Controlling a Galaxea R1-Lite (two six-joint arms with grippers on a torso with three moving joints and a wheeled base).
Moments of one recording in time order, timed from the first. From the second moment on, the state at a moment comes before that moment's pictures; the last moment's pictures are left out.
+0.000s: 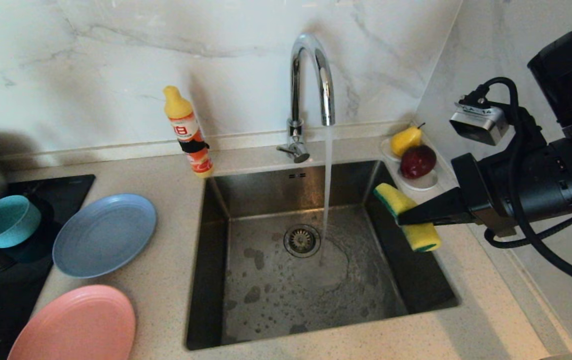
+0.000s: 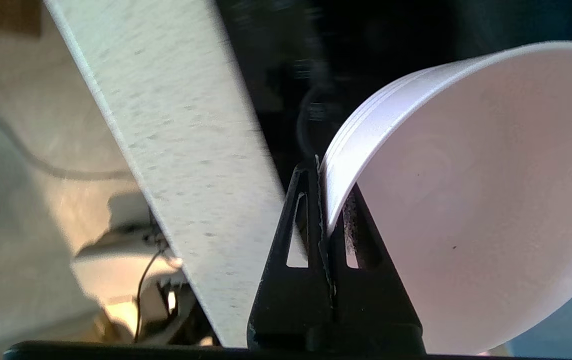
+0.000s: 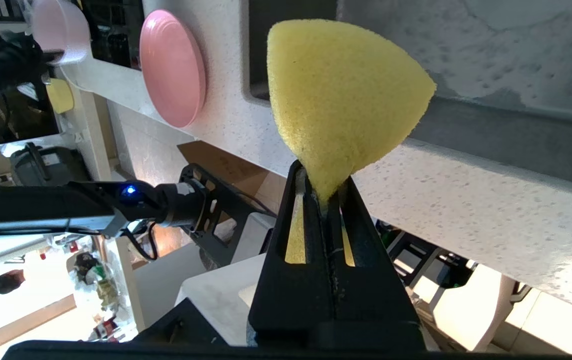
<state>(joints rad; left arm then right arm) 1.07 1.59 -1.04 0.41 -0.16 -0.41 0.49 1.54 -1.53 0.65 0.41 0.51</state>
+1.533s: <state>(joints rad) 1.14 1.90 -1.00 0.12 -0.37 -0.35 0.48 1.57 -1.53 0.64 0.41 0.51</state>
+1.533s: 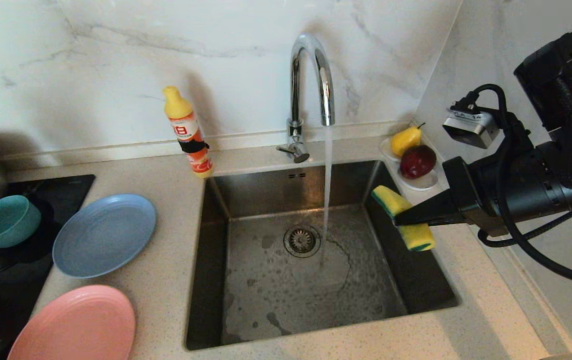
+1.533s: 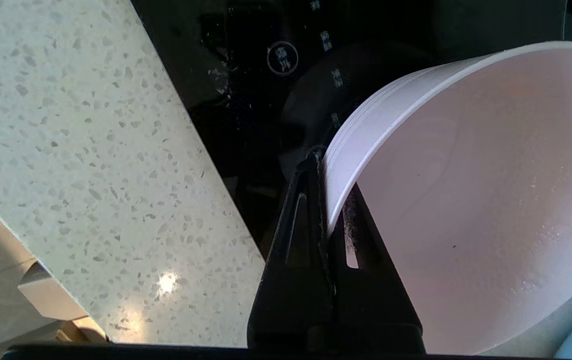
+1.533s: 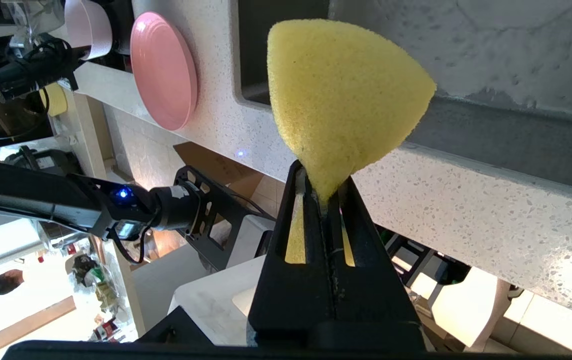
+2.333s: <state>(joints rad) 1.14 1.81 -1.03 0.17 -0.41 -0.36 0.48 1.57 -1.53 0.65 0.41 0.51</state>
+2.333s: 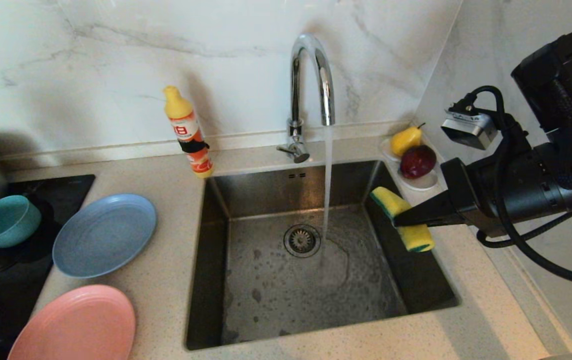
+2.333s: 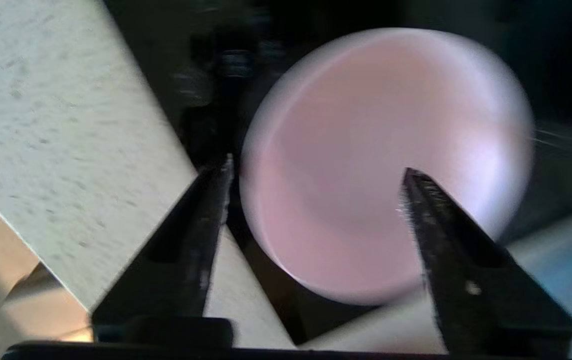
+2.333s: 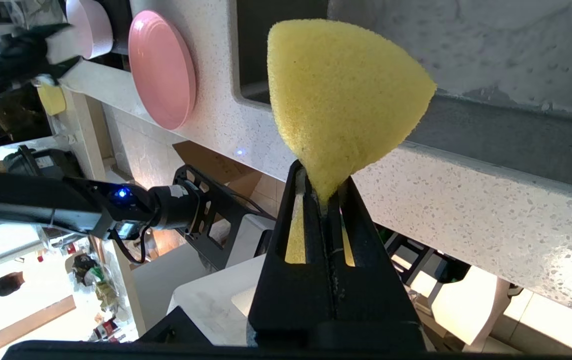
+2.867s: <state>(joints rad) 1.09 1.51 -1.13 0.32 -0.49 -0.29 0.49 1.55 -1.53 0.65 0.41 0.51</state>
